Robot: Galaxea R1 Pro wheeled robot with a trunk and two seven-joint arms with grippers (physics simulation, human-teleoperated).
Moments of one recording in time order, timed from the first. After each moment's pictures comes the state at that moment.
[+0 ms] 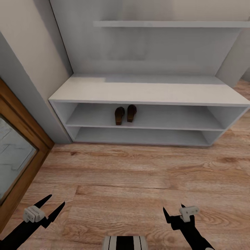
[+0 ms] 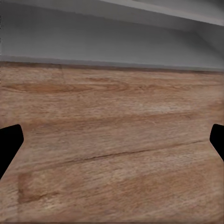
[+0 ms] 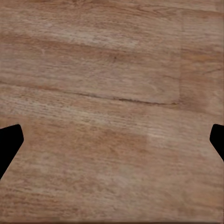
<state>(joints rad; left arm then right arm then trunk) -0.09 0.05 0.69 -1.30 0.05 -0.10 -1.14 -0.02 -0.32 0.37 -1.34 -0.33 -0.01 -0.16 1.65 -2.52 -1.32</state>
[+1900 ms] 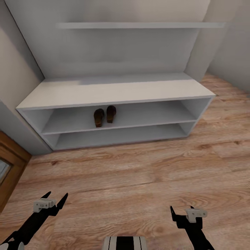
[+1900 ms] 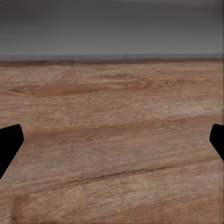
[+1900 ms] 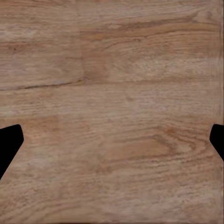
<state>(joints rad) -0.09 0.04 0.51 -1.29 0.04 -0.09 -0.67 -0.01 -0.32 0.36 -1.32 -0.33 -0.05 -0.34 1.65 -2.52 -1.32</state>
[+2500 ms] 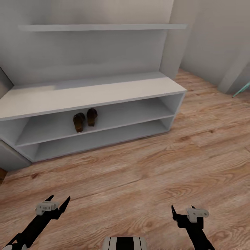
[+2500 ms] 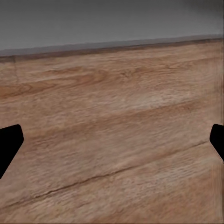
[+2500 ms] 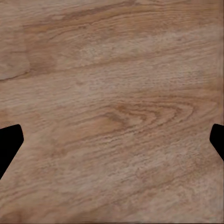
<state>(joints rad) -0.09 0.04 0.49 -1.24 0.04 -0.10 -0.66 -0.01 -0.31 0.36 -1.32 -0.34 -0.05 -0.36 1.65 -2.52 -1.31</state>
